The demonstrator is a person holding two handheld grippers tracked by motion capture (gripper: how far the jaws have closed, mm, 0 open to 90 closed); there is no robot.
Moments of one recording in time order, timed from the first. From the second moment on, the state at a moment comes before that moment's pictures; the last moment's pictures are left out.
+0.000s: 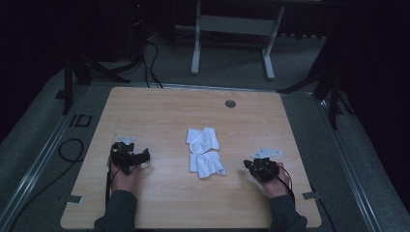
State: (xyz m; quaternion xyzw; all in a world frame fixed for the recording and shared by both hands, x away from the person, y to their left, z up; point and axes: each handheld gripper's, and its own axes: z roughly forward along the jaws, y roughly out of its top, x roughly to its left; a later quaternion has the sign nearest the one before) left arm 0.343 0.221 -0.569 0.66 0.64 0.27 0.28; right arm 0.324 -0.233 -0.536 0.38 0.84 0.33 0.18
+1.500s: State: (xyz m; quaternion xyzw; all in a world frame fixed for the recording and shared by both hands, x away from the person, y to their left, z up) left arm 0.343 0.219 -0.568 0.67 0.64 0.27 0.28; right arm 0.307 -0.095 -0.550 0.30 0.89 0.31 0.14
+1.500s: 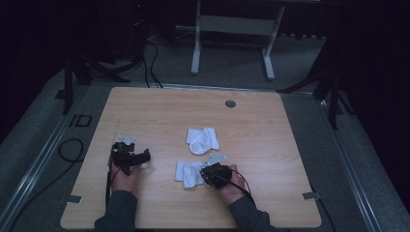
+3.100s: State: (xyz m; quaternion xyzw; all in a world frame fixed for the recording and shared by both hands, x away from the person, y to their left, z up) left arm 0.343 0.219 -0.569 0.67 0.64 0.27 0.28; right arm 0.301 -0.106 -0.474 0.28 0.88 0.36 0.16
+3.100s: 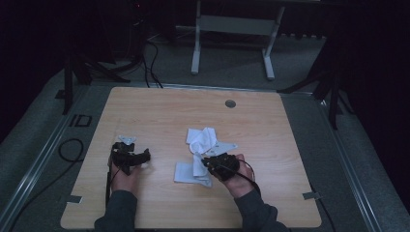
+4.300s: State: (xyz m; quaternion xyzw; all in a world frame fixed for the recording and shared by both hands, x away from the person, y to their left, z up) left arm 0.343 0.219 -0.568 0.67 0.64 0.27 0.28; right arm 0.323 -0.216 -0.521 0.37 0.88 0.24 0.19
